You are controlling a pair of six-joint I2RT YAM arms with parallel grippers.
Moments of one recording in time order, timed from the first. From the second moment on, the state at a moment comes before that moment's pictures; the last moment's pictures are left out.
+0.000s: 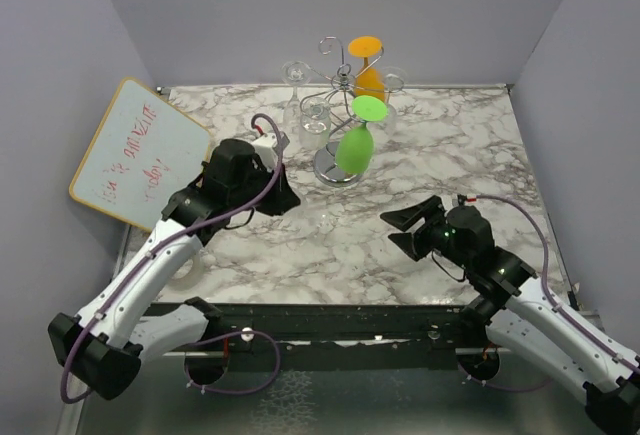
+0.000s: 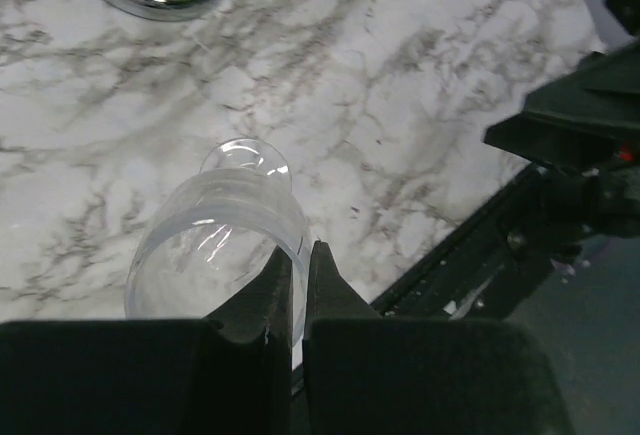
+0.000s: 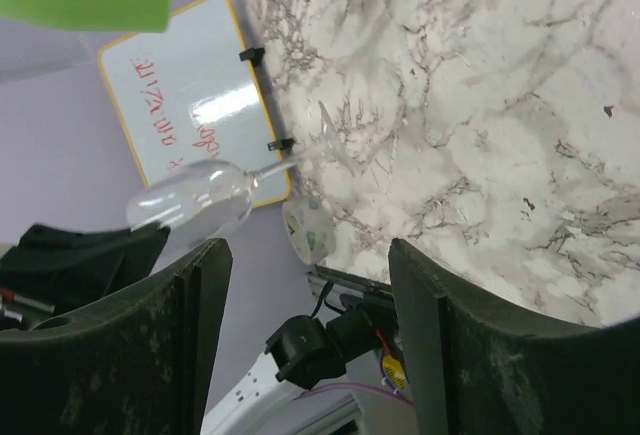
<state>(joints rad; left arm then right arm) -0.48 1.07 1.07 -0.61 0.31 -0.30 0.65 0.61 0.50 -0.32 0.02 1.46</state>
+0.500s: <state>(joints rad) -0.97 0.97 0.78 -0.24 0.09 -0.58 0.65 0.68 0.40 -0.19 -0.11 1.71</state>
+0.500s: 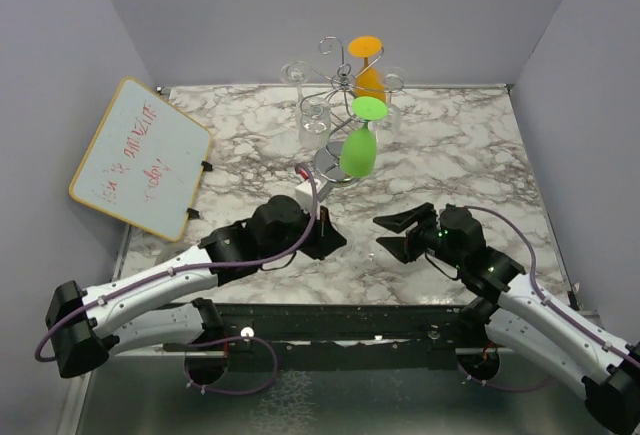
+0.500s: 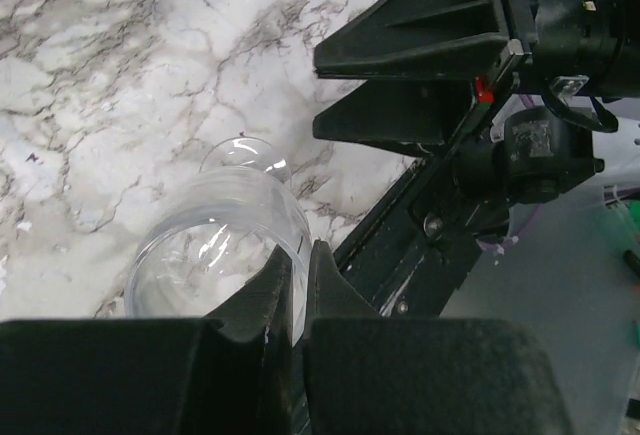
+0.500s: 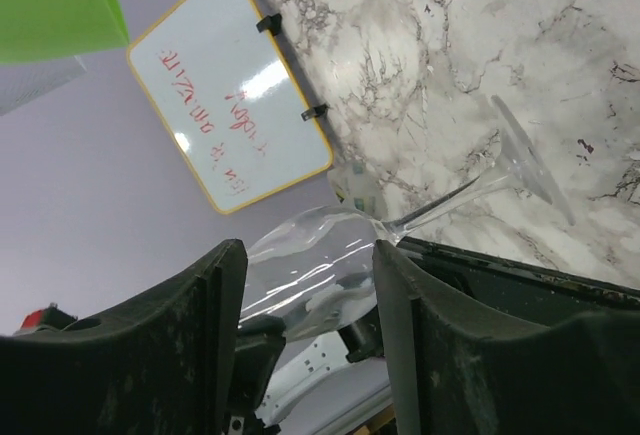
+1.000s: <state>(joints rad) -1.38 1.14 0.77 0.16 -0.42 -0.42 0.65 0.56 0.40 -0.36 0.00 1.83</state>
